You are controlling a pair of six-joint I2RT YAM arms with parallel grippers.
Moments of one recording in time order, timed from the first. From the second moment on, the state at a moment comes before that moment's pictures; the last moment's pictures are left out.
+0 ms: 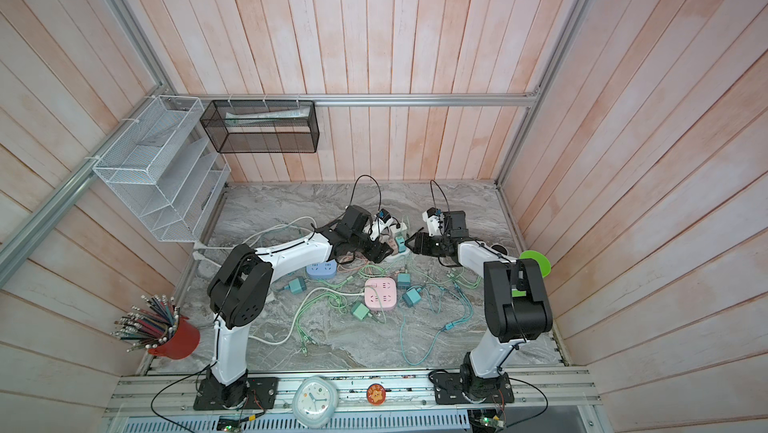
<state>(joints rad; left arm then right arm) -0.70 2.05 1.49 -0.20 0.26 0.07 0.13 1.69 0.94 -0.11 -0.60 0.26</state>
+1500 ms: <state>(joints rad) -0.70 2.19 1.59 -0.15 0.28 0.22 0.13 1.85 1.06 -0.12 -0.77 0.30</state>
